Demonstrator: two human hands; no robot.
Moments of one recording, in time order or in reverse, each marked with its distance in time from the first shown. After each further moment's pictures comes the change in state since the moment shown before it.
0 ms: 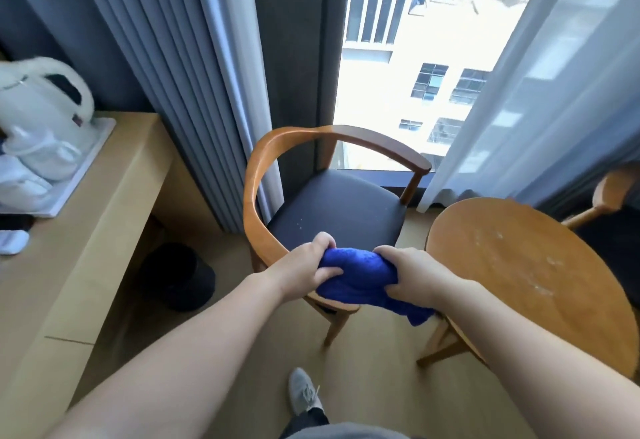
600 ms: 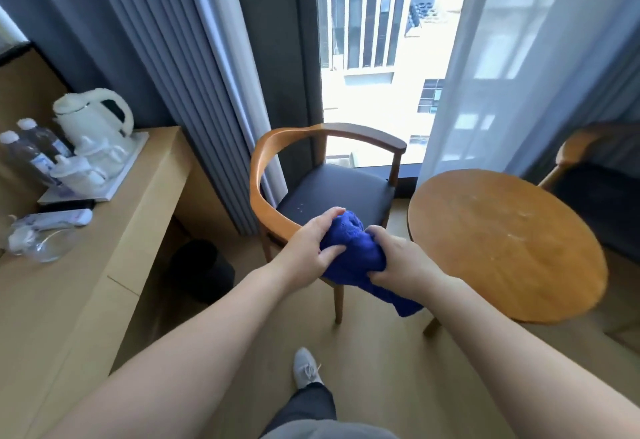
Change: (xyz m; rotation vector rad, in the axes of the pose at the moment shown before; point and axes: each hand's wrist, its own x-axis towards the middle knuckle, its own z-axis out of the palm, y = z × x) left_hand -0.142 0.120 0.070 -0.111 0.217 0.140; right_hand -0.174 -0.021 0.059 0.197 0.291 -0.066
